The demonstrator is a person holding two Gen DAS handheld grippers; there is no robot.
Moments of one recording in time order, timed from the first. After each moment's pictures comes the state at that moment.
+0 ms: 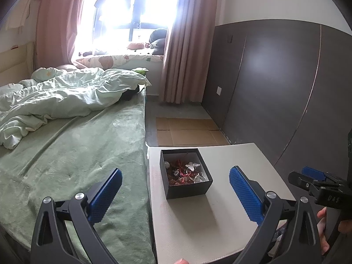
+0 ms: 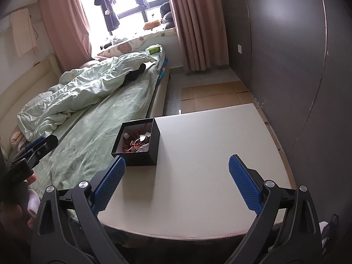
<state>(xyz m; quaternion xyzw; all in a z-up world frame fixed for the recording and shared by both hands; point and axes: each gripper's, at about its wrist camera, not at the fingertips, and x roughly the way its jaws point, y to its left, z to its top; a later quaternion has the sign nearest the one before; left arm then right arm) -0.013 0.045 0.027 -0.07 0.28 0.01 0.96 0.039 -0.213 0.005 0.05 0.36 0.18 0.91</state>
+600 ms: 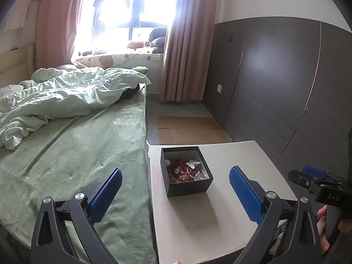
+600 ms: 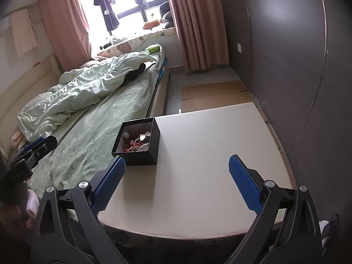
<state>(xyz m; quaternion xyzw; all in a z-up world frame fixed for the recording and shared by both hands) -0.014 0.044 0.027 -0.07 0.28 0.02 0.96 0.038 -0.211 0.004 0.06 0.36 0.18 0.91</state>
